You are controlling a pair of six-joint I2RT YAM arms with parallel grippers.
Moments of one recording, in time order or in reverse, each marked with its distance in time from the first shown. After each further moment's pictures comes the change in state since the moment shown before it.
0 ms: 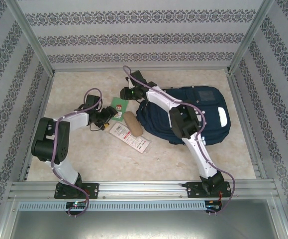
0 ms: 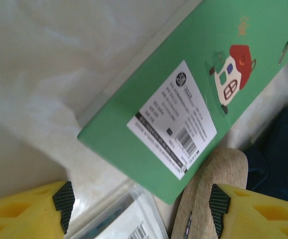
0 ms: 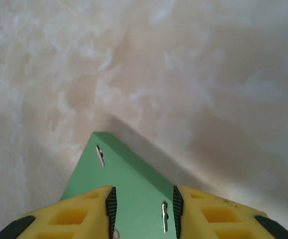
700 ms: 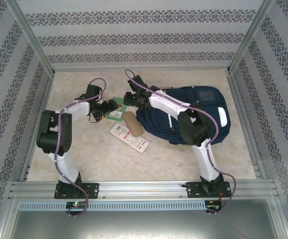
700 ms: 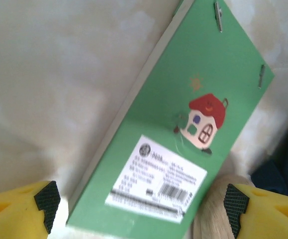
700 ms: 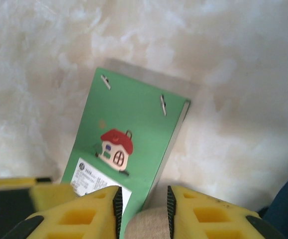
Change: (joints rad) left arm 0.031 0.077 0.211 -0.190 -0.052 0.325; right arm 0.063 -0.294 -0.331 -0.012 0.160 0.157
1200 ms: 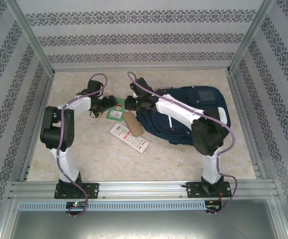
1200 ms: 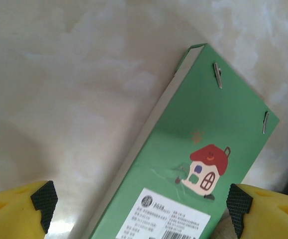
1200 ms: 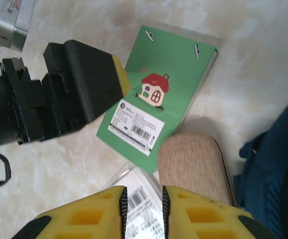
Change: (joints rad) left arm 0.000 0.129 0.159 -0.047 -0.063 0.052; right arm 0.053 -0.223 -0.193 -0.013 -0.027 0.014
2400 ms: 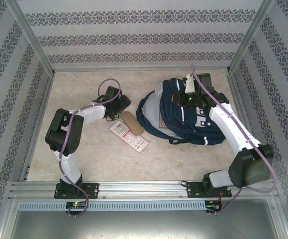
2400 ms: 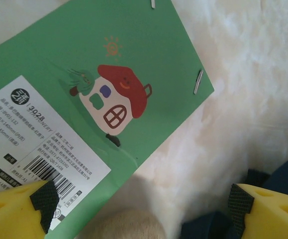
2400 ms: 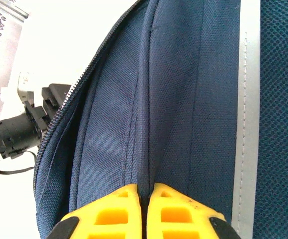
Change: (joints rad) left arm -0.242 -0.064 -0.128 0.227 -0.230 -0.460; right arm -0.472 -0.605 -0.430 -0.103 -0.266 -0.259
